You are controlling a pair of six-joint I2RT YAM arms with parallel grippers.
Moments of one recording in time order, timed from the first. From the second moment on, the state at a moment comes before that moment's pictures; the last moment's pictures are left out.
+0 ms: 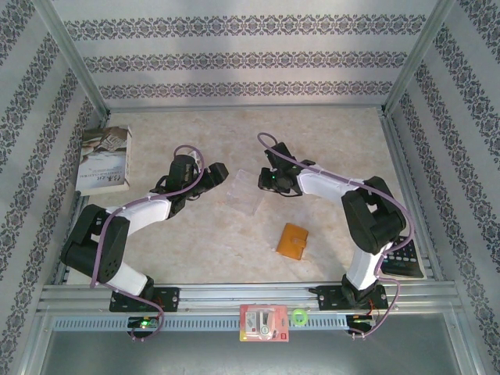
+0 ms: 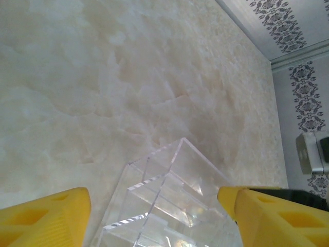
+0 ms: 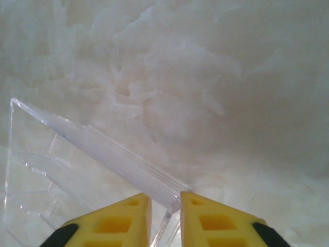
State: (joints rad) left arm -0.36 1.52 0.72 0.24 0.24 -0.85; right arm 0.55 1.81 1.16 -0.37 -0.10 0.67
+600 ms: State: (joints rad) left arm -0.35 1.44 0.73 0.13 0.26 -0.80; right arm 0.41 1.98 1.54 -0.60 -0.15 0.32
